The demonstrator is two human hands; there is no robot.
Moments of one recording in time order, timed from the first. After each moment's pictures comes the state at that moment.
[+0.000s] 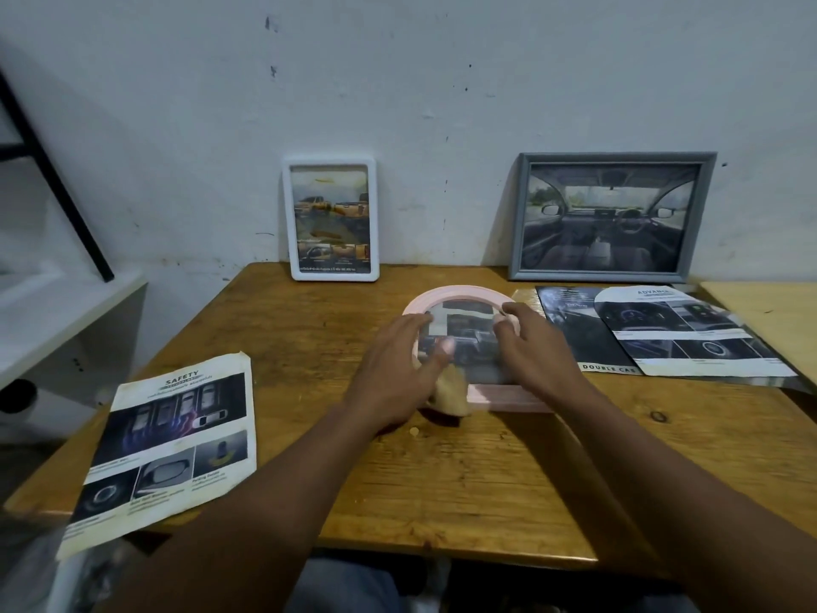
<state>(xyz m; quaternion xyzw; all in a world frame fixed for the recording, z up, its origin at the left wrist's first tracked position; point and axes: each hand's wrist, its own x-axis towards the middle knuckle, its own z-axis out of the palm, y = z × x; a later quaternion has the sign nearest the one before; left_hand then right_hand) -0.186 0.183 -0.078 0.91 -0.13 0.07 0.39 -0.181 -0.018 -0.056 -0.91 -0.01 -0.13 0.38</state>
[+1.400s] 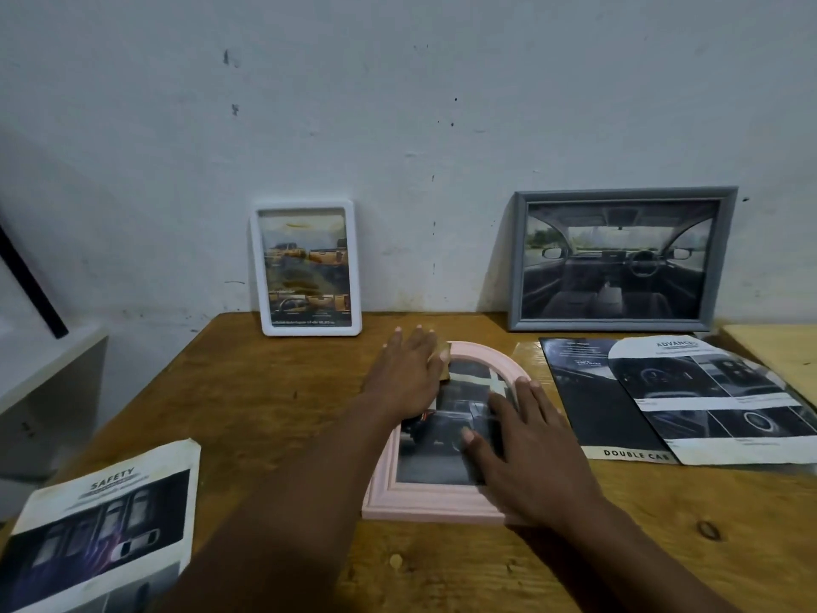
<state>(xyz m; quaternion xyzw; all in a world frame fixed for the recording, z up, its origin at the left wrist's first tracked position) -0.049 0.147 -0.074 0.97 -0.13 0.00 0.19 -0.162 -0.024 -0.088 -0.99 -0.04 -0.02 0.14</state>
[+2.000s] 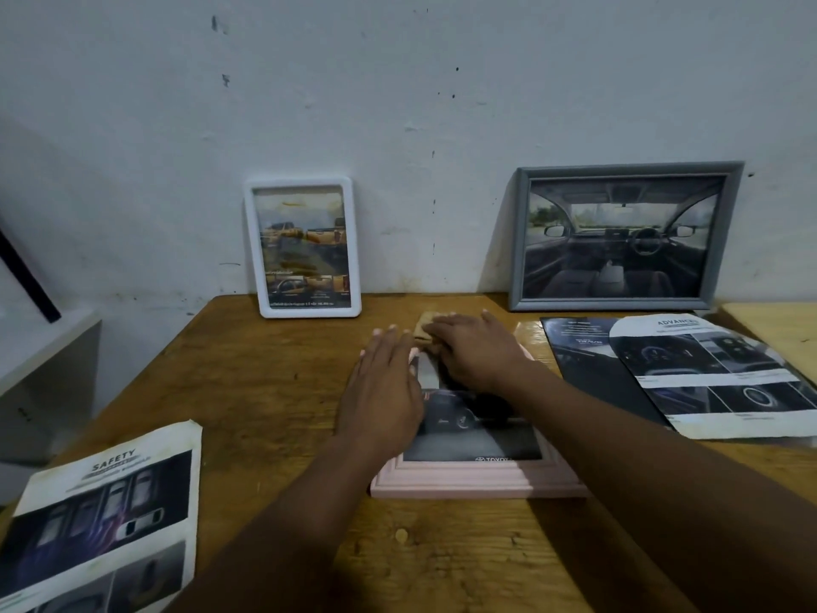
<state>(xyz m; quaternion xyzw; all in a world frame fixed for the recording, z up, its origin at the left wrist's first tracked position) -0.108 0.170 -0.094 0.96 -0.11 0.13 0.24 -0.054 0.007 -0.059 -0.97 -0.20 -0.06 0.07</state>
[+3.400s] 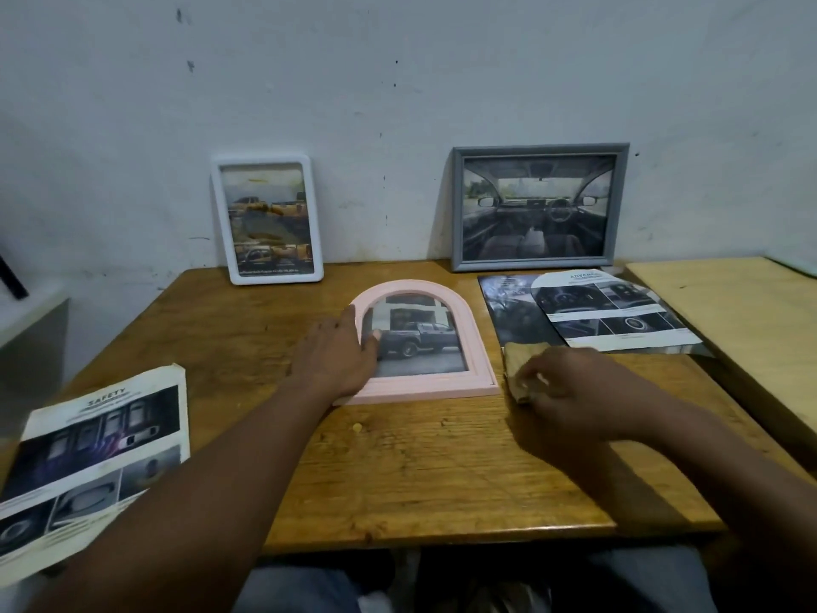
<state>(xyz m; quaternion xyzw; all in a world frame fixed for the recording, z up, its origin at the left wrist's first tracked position) -0.145 0.178 -0.080 0.98 -0.04 0.04 0.19 -0.268 -0.113 -0.020 -0.99 -0.08 0.06 0.09</state>
